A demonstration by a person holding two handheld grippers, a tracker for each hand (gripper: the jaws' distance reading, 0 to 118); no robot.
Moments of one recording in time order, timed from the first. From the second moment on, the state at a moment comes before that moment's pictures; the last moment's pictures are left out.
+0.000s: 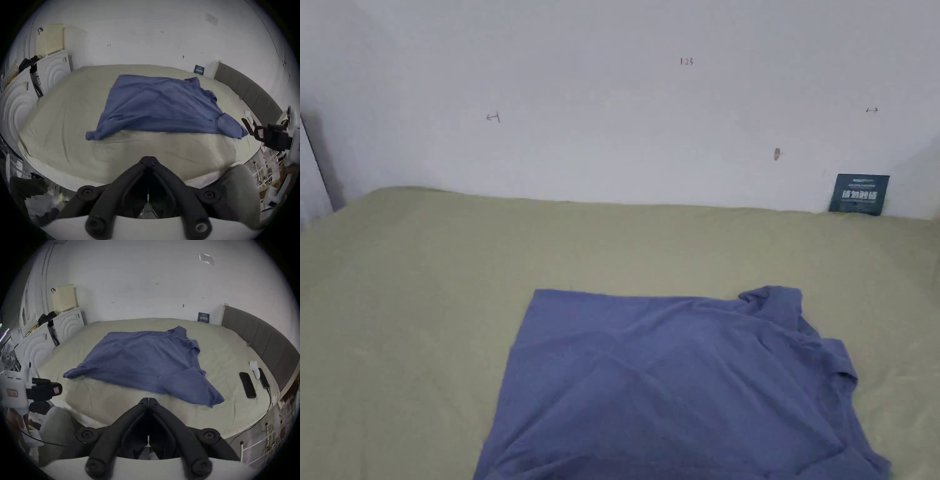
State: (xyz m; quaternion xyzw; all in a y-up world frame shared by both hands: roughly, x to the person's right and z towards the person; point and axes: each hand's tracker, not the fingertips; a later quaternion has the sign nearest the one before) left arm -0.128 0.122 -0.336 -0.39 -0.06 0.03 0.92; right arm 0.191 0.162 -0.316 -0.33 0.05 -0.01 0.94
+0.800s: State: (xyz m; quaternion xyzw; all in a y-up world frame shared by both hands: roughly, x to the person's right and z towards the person) left arm -0.194 0.074 -0.479 -0.45 0.02 0.02 0.89; right arm 0.324 0.117 -0.428 -0.41 -0.05 -0.04 0.91
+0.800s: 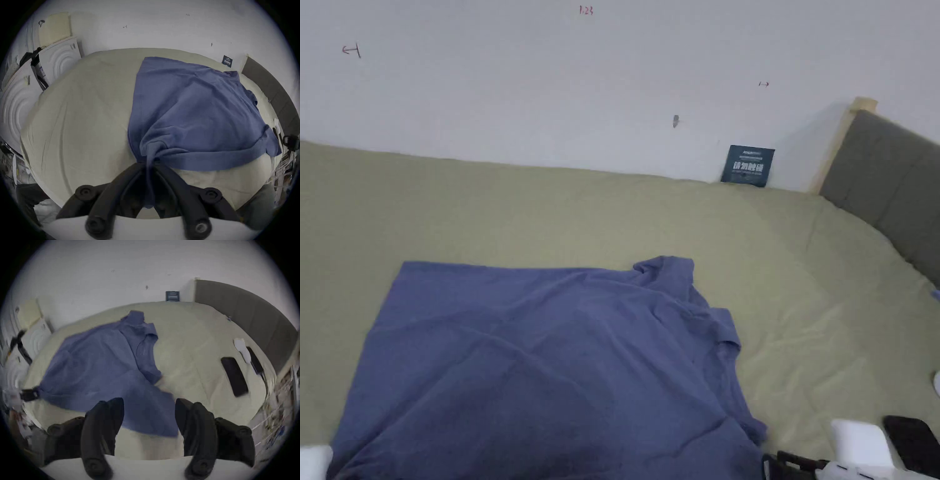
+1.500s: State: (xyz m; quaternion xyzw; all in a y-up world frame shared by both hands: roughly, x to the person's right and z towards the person) left arm -0.202 0.116 -0.497 -0.43 -0.01 0.03 0.90; right arm 0.300 0.144 -0.457 -0.39 0.01 0.05 0.92
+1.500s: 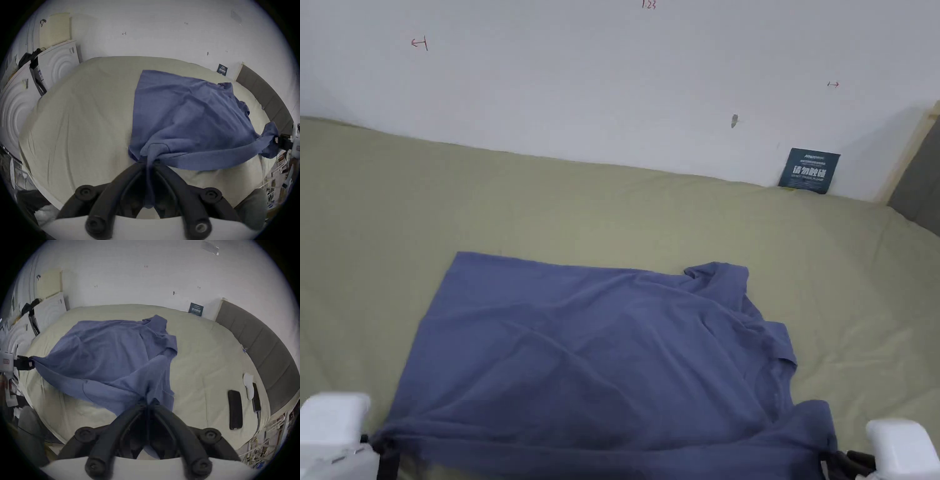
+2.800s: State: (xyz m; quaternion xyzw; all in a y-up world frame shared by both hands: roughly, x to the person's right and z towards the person) left arm -0.177 0.116 -0.458 -0.31 0.05 0.05 0.95; right arm 0.253 0.143 -0.431 -0.27 -0.04 -0.04 0.96
